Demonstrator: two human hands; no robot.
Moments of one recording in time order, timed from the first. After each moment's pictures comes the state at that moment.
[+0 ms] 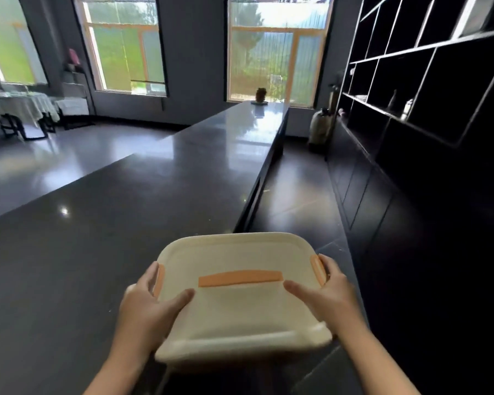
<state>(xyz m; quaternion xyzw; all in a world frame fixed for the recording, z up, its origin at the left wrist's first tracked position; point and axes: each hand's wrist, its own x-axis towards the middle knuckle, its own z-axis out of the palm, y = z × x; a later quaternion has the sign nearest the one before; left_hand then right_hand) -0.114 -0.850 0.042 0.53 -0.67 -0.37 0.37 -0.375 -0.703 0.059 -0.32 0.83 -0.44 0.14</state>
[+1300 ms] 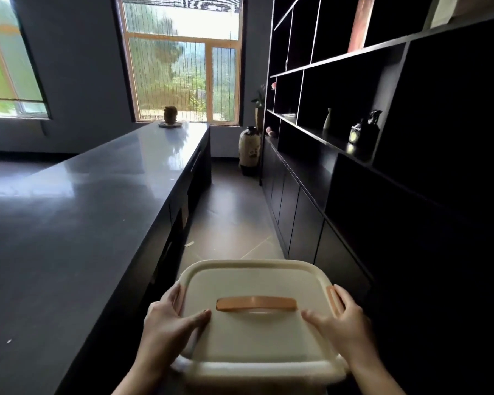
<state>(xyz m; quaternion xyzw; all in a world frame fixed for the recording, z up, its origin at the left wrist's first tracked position) -0.875 -1.294 0.030 0.36 -0.74 -0.48 0.31 -1.069 -1.066 0.033 -0.12 0.85 -0.51 0.08</state>
